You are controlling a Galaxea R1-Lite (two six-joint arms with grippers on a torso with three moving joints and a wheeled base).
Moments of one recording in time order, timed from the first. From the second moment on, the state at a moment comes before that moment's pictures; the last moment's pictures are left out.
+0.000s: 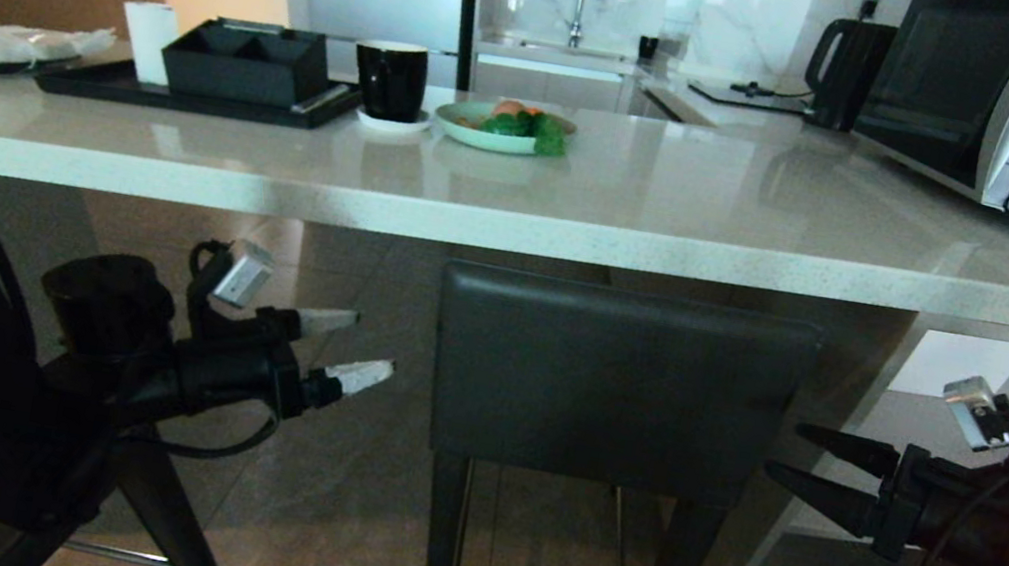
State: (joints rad) left arm -0.16 2.06 -0.58 -1.50 -0.80 -0.11; right arm -0.12 1.80 -0.41 -1.11 0.97 -0.08
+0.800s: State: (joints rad) left arm -0.26 2.27 -0.81 -1.48 -0.80 -0.11; right arm -0.12 2.00 -0.60 -1.12 0.96 -0.08
